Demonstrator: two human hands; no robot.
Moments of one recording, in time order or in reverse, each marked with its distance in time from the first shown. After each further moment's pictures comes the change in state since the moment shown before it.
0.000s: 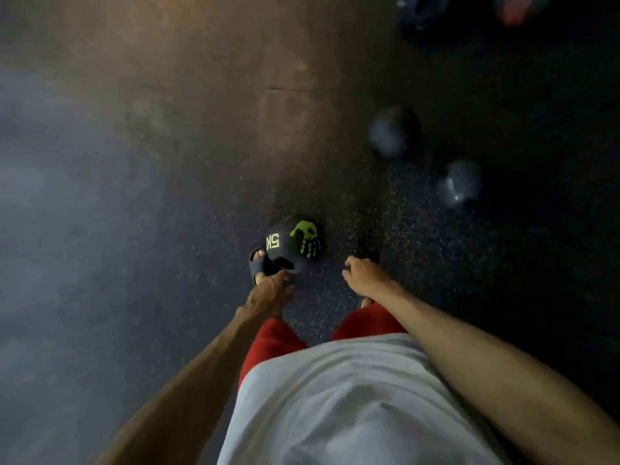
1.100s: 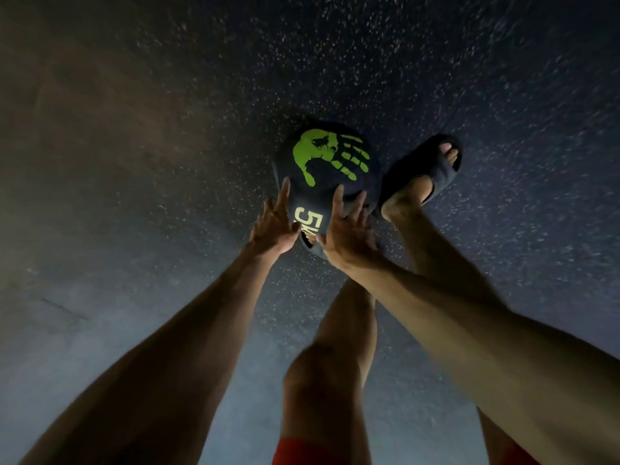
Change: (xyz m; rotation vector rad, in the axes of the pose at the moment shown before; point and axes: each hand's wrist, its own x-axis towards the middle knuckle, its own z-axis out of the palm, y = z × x) left_hand 0.440 -0.154 0.027 0.747 -0.413 0.464; right_hand 0.367 -0.165 0.297 0.982 0.285 0.682
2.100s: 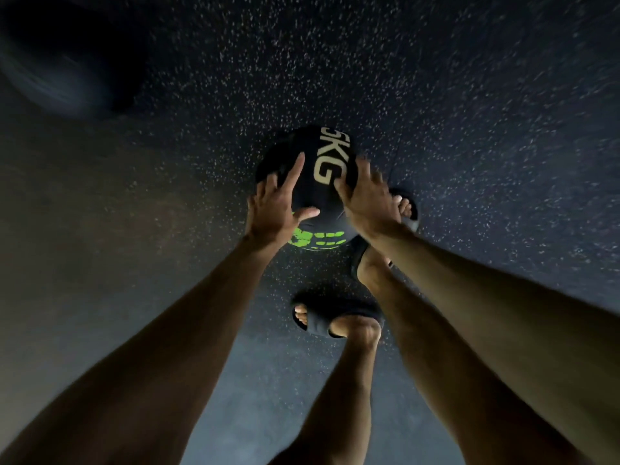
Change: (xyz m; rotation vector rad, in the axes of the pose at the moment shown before) left_hand 0.149 0.225 -0.059 0.491 0.219 0.455; right_hand 0.134 0.106 -0.207 0.495 0.340 0.084
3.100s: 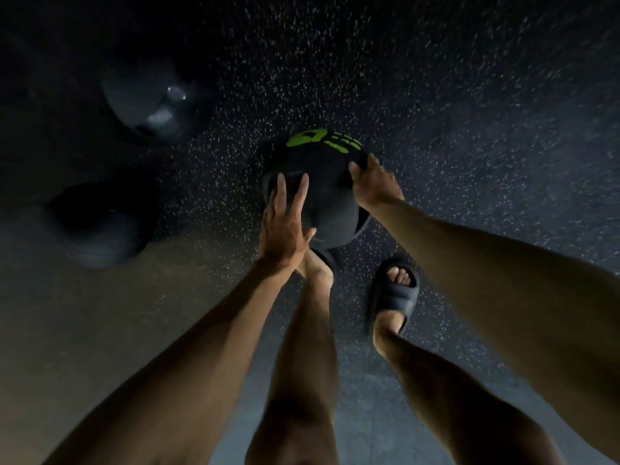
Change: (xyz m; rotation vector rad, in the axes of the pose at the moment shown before) left_hand 0.156 0.087 -0.102 0.061 -0.011 0.170; right_hand 0.176 -0.047 -0.154 0.204 0.040 0.330
